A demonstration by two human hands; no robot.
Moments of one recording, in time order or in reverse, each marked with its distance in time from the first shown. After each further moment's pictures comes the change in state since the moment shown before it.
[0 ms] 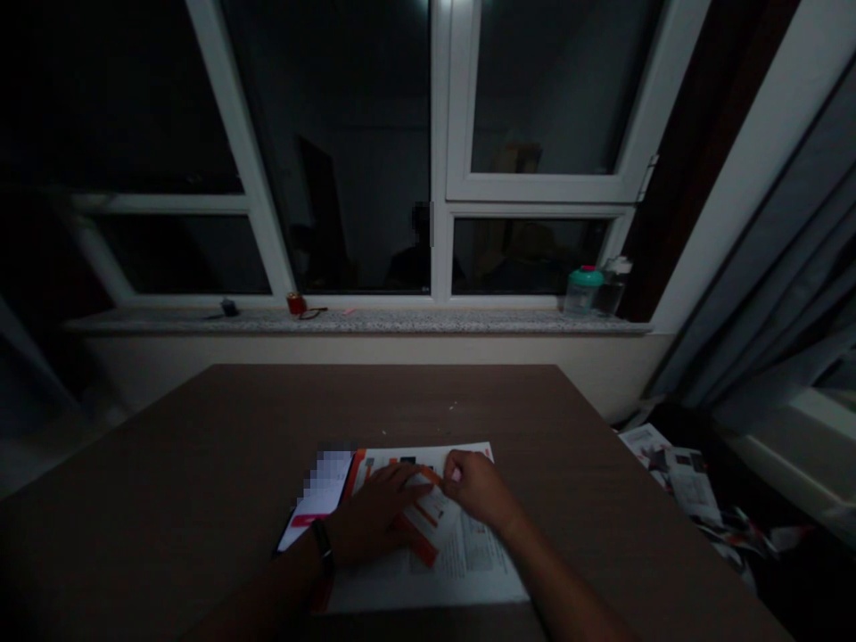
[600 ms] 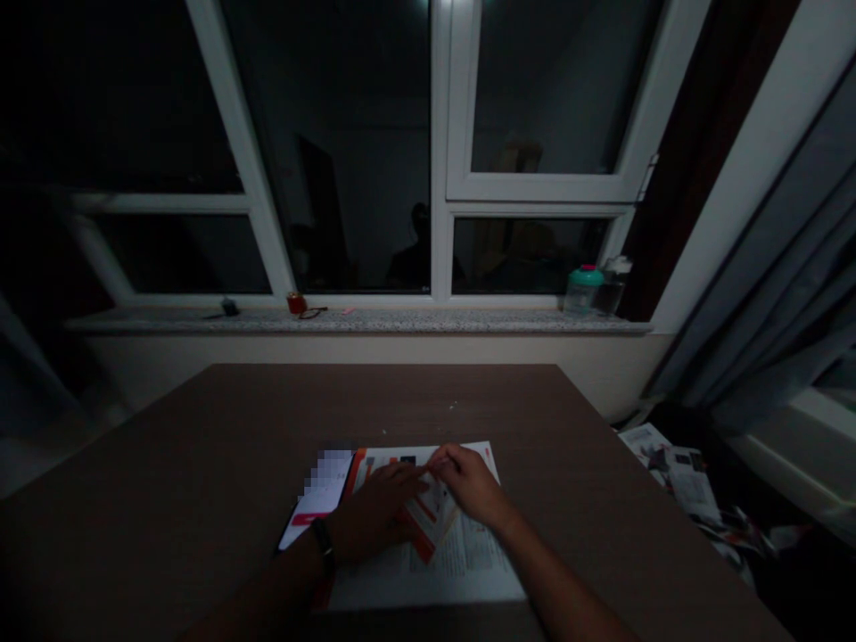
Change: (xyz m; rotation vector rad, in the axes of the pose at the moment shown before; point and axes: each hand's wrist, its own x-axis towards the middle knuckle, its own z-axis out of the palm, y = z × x) left_hand 0.004 0.008 -0.009 -0.044 -0.037 -0.066; right_hand 0.002 -0.007 0.004 0.371 0.029 -0.125
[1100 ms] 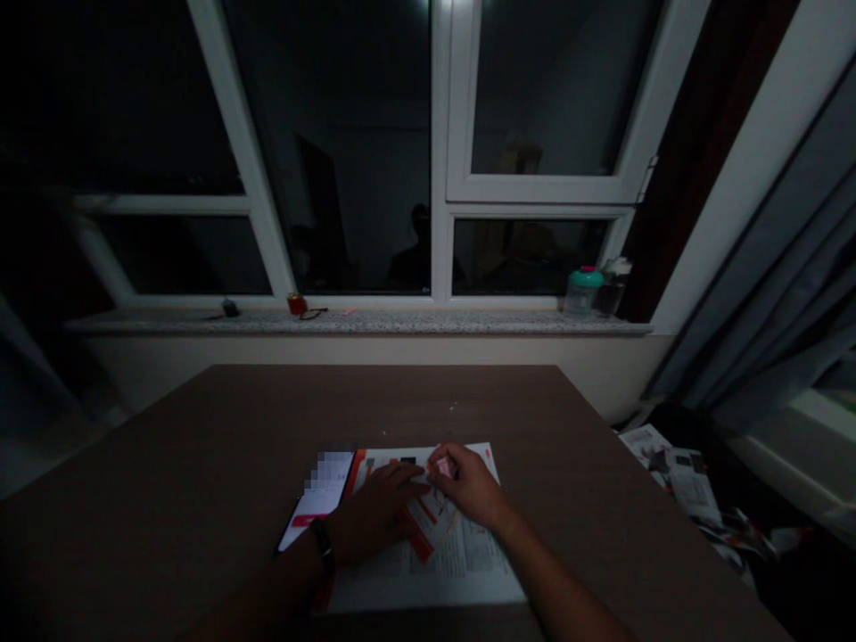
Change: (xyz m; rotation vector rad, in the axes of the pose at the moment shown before) left_hand -0.001 -0.003 0.000 0.007 0.023 0.040; right_hand -0.002 0.001 0.000 -0.086 0.006 0.038
